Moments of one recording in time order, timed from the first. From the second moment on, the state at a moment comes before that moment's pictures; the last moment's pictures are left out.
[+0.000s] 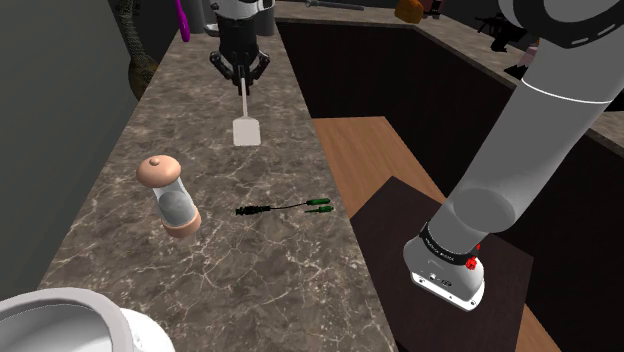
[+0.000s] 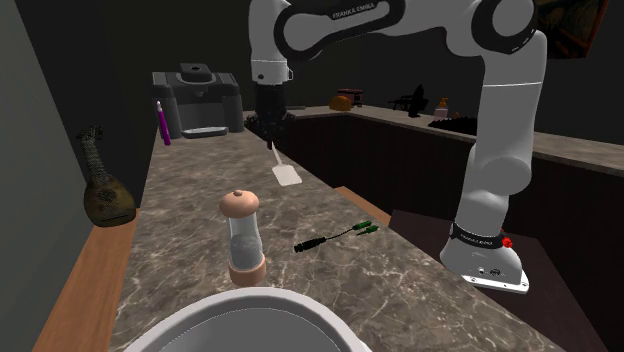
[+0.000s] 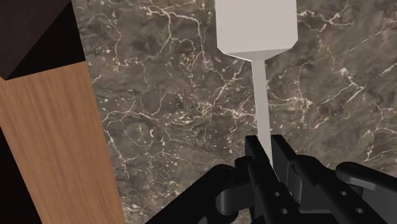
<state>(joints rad) -0.03 0.09 0.37 -1.74 -0.09 1.86 1.02</state>
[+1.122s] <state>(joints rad) 0.01 -0.02 0.41 -1.71 -0.05 1.72 1.08</state>
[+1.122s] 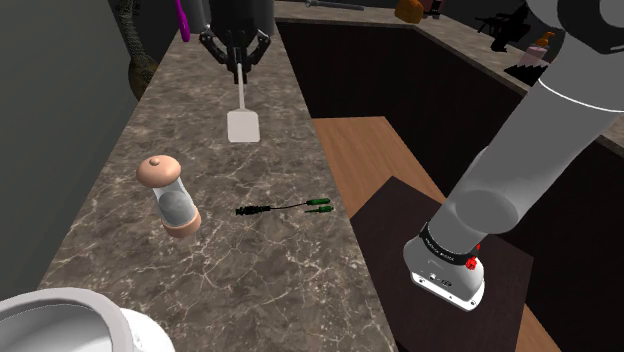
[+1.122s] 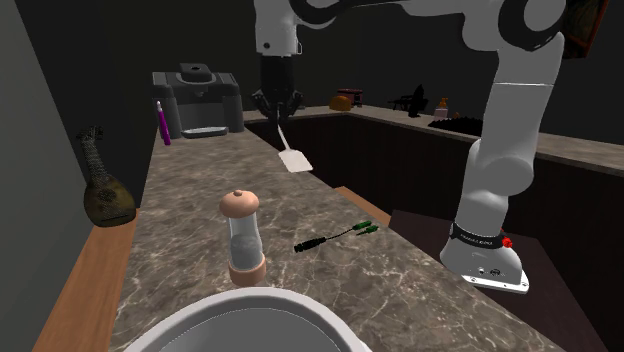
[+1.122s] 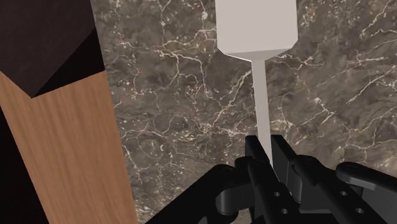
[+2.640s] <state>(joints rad) 0.22 -0.26 0.68 -1.90 0.10 1.69 1.52</state>
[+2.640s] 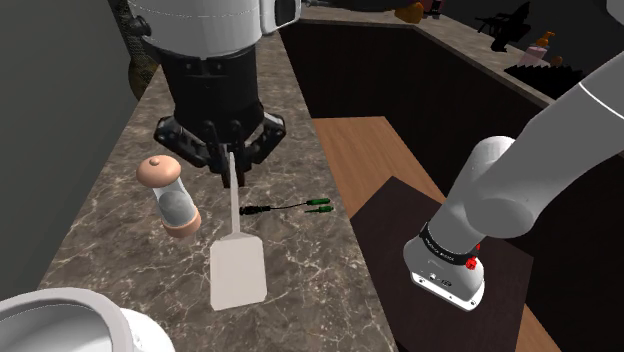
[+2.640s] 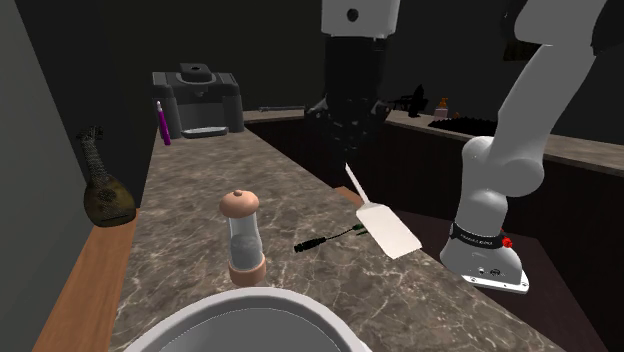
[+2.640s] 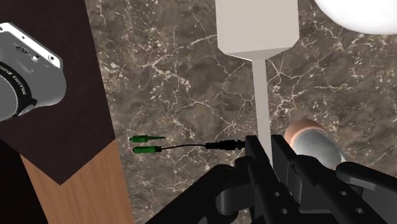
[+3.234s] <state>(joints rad) 0.27 -0.20 0.82 -1.85 0.08 1.70 1.72</state>
